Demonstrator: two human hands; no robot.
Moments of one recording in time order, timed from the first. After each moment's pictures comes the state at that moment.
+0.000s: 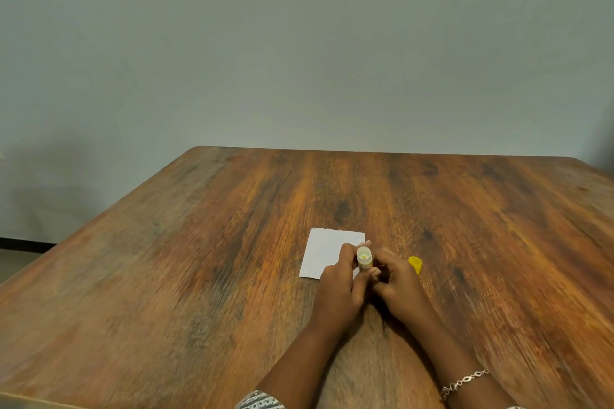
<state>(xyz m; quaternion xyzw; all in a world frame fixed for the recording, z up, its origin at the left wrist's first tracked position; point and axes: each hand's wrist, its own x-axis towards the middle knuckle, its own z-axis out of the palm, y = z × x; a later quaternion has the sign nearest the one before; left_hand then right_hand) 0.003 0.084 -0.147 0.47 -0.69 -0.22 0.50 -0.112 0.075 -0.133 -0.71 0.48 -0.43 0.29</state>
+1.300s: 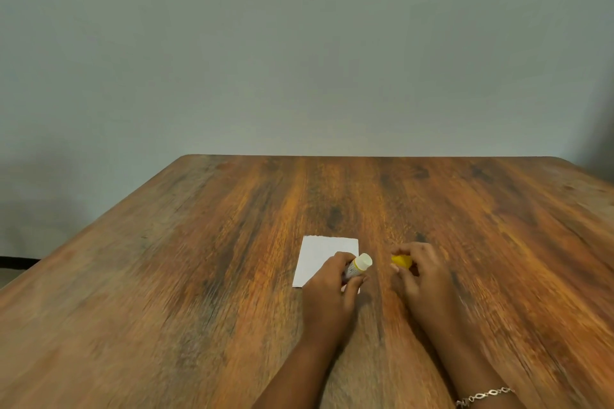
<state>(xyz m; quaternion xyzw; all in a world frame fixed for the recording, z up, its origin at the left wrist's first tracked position) 0.003 0.087 -0.143 0.53 -0.67 -0.14 0.51 -0.144 0.077 -0.127 -0.66 0.57 -0.48 0.10</state>
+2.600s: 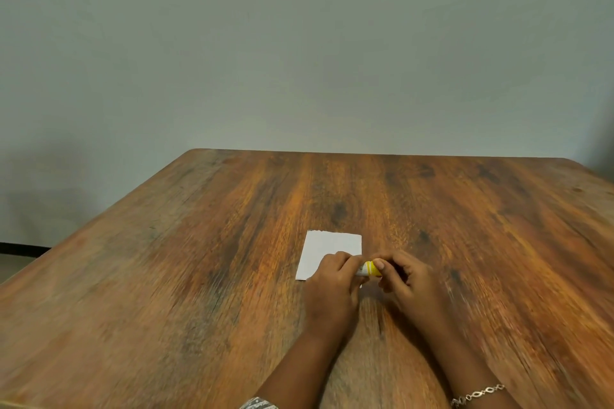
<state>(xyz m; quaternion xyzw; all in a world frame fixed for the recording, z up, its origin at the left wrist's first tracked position) 0.003 0.090 -0.140 0.54 -0.73 0.01 0.43 -0.130 0.091 -0.117 -0.70 0.47 -0.48 0.23</state>
